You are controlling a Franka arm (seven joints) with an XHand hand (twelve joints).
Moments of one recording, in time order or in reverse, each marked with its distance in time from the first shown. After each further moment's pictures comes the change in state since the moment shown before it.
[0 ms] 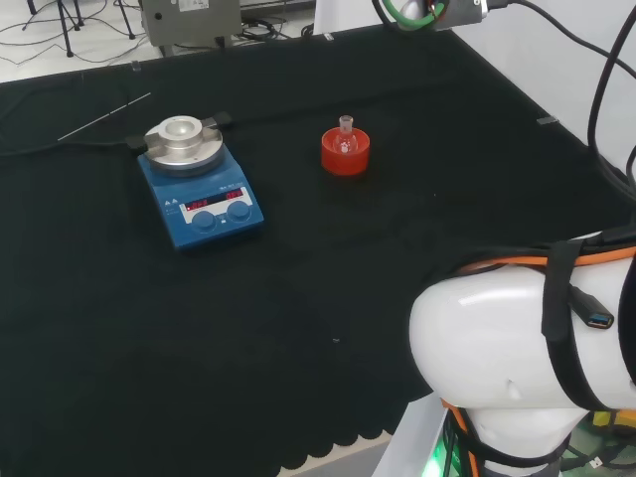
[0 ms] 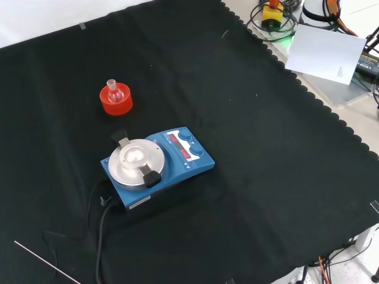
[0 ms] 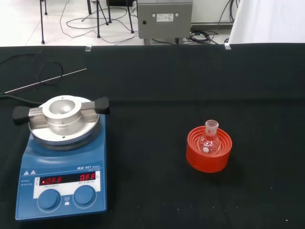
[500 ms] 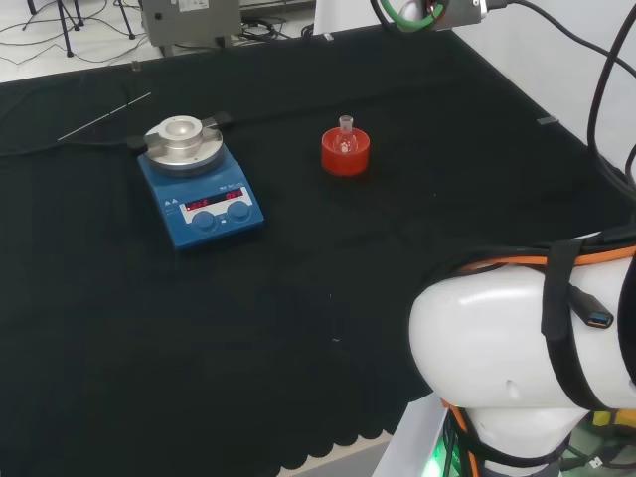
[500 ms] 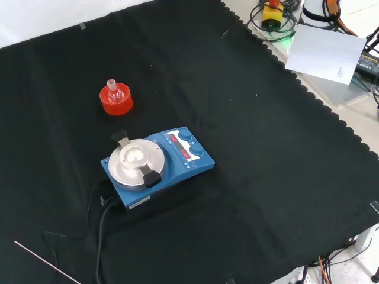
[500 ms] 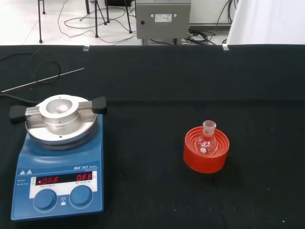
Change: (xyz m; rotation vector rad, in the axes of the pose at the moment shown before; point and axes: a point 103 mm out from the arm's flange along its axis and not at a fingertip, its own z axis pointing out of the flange) arm 0.000 0.001 0.001 -0.002 -0.010 0.003
